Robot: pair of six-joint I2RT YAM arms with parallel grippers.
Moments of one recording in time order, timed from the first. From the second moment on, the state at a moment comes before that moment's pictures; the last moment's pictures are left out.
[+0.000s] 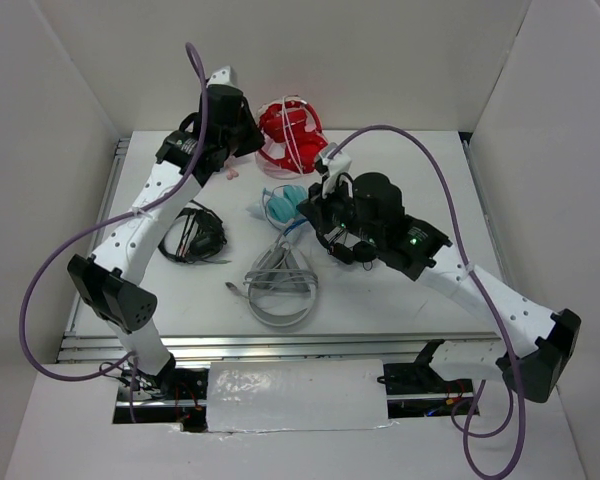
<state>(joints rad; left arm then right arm) -0.46 1.72 1.98 -0.71 -0.23 -0.61 0.79 1.19 1.23 -0.27 -0.01 0.08</state>
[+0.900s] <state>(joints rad) -0.45 1.62 2.08 -0.80 -0.21 -0.59 0.80 0.81 0.76 0.27 -0.04 0.02</state>
